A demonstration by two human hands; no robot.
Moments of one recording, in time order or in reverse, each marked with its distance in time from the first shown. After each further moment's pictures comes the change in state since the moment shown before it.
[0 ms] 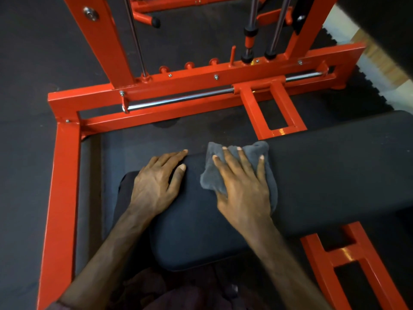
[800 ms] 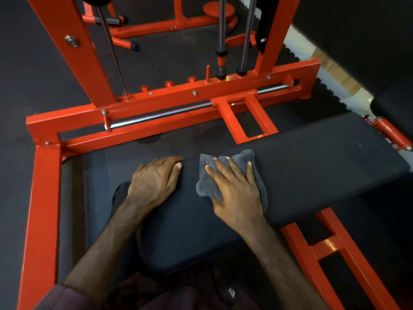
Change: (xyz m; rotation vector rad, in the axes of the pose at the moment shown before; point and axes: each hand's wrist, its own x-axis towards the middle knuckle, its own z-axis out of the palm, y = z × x) left_hand 0.030 0.029 -0.003 0.127 -0.156 0.011; right_hand -0.018 0.026 -0.003 0.031 0.044 0.004
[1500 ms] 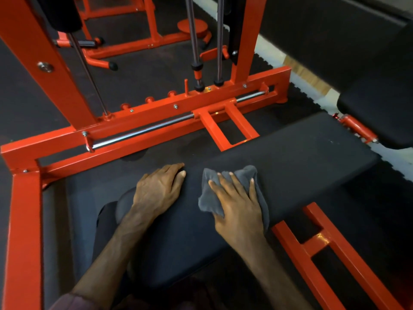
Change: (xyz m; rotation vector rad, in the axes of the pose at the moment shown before) left_hand 0.022 0.039 0.006 -0.003 -0.025 0.076; right_hand -0.033 0.007 -0.014 -0.026 0.019 0.182
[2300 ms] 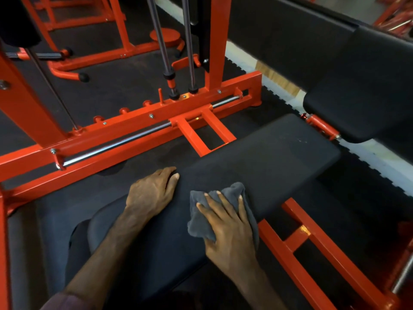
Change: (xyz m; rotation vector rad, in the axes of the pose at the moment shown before) left_hand 0.030 0.039 0.004 0.001 -0.047 0.058; right_hand -0.038 0.019 -0.013 0.095 0.078 -0.005
